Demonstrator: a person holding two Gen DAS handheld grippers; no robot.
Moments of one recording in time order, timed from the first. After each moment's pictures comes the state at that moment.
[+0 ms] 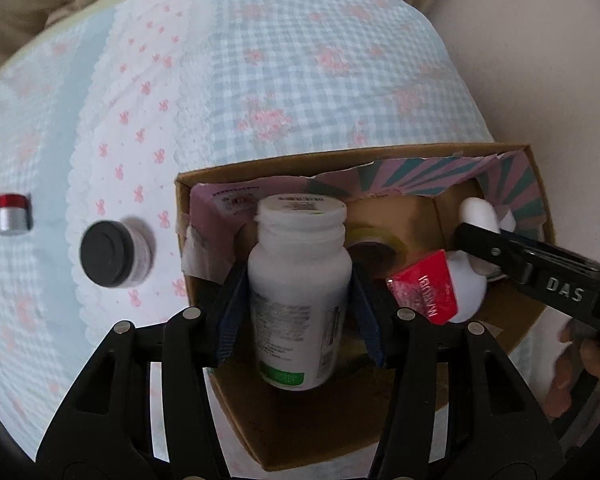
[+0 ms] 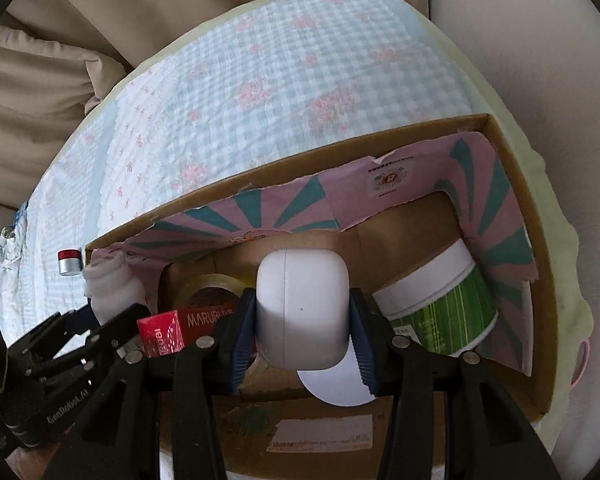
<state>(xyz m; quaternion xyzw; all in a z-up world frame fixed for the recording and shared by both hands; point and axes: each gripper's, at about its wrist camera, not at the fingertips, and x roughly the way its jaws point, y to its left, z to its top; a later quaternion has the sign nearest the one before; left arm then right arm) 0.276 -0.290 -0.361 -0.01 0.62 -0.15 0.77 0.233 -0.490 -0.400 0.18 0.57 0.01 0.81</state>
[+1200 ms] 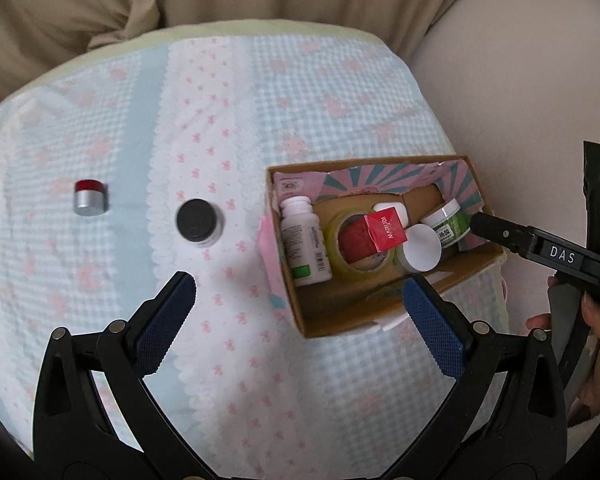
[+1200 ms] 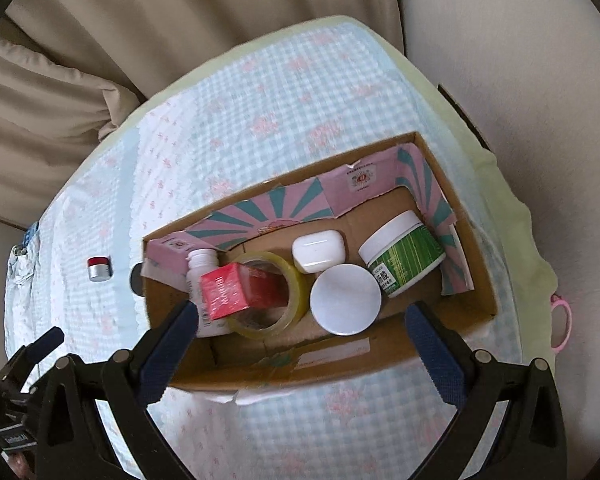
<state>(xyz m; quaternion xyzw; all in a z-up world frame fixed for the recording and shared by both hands) 0.195 -0.216 -0.243 -0.02 0.56 -0.15 0.82 0.165 -0.482 -0.326 0.19 0.52 -0.01 0.83</state>
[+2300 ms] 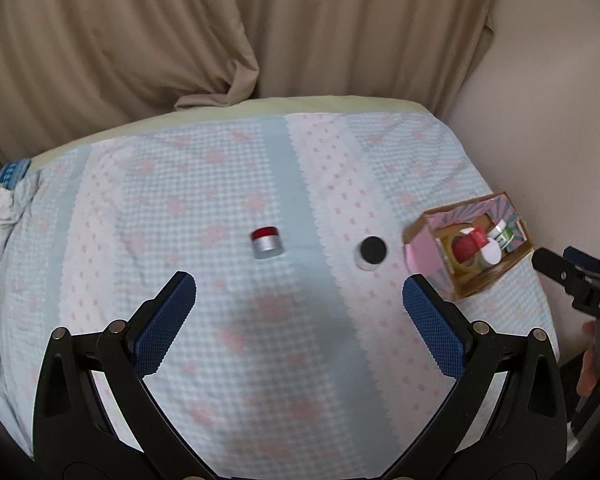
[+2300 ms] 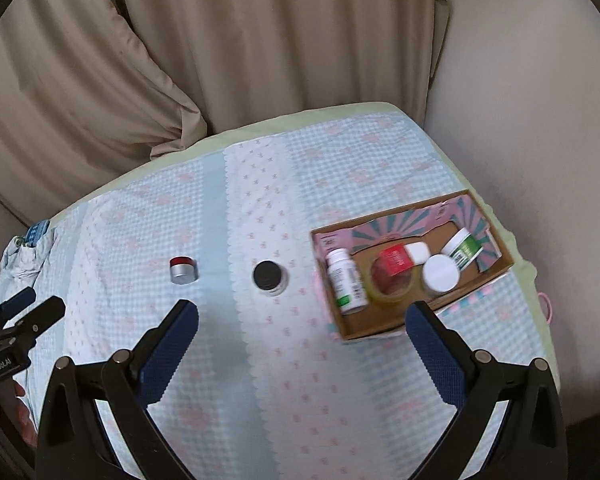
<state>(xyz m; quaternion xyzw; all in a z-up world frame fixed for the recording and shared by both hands) 0.182 0.065 -0.153 0.01 0.46 -0.14 0.88 0.084 -0.231 -0.204 0.12 0.42 -0.07 0.90</state>
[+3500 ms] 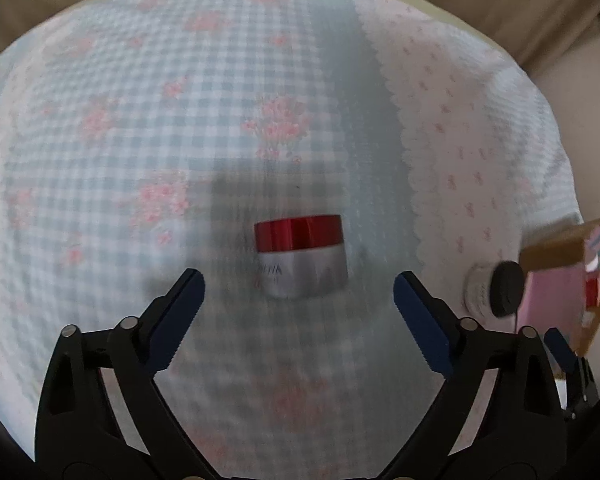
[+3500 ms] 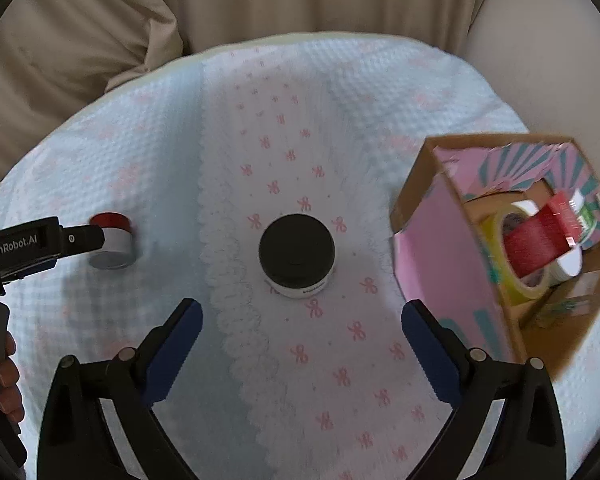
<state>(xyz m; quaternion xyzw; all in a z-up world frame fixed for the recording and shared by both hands) 0.372 0.048 -0.418 -0.05 0.60 -0.10 0.79 0.233 -0.167 -0.418 0.10 0.47 -0.11 0.87</state>
